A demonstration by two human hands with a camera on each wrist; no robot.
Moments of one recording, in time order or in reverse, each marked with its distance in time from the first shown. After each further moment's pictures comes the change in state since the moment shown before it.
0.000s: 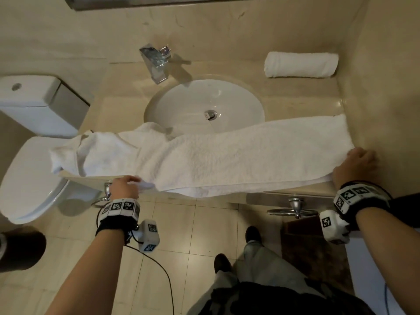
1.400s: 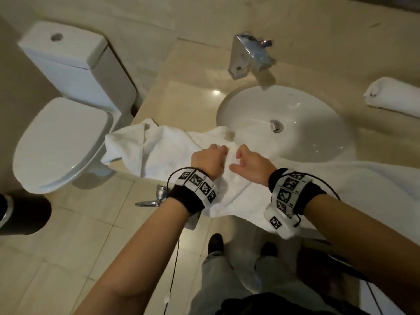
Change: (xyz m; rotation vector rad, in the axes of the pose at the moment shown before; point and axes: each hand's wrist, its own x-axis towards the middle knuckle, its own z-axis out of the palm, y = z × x) left_hand 0.092 0.062 -0.039 0.336 -0.275 0.610; right_hand -0.153 -0.402 0.048 0.165 -0.901 -0.785
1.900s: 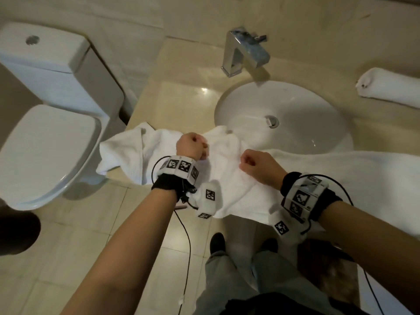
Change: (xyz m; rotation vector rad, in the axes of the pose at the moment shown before) left_hand 0.033 -0.051 -0.007 -0.968 0.153 -0.375; right_hand -0.008 -0.003 0.009 0.133 0.163 0.013
